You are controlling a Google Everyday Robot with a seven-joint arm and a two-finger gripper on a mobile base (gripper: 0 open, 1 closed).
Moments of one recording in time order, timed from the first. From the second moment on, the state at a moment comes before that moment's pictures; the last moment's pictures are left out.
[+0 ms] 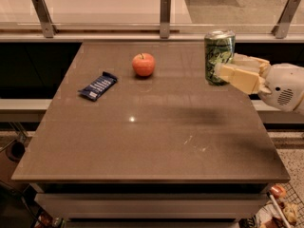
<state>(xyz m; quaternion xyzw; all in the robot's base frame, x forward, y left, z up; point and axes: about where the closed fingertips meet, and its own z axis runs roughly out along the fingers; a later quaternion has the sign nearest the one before) 0.523 -0.173 0.968 -0.65 -0.29 -0.61 0.35</state>
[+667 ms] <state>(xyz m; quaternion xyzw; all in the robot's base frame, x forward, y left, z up) 0.514 -0.172 0.943 -0.65 -0.35 -0.59 0.32</state>
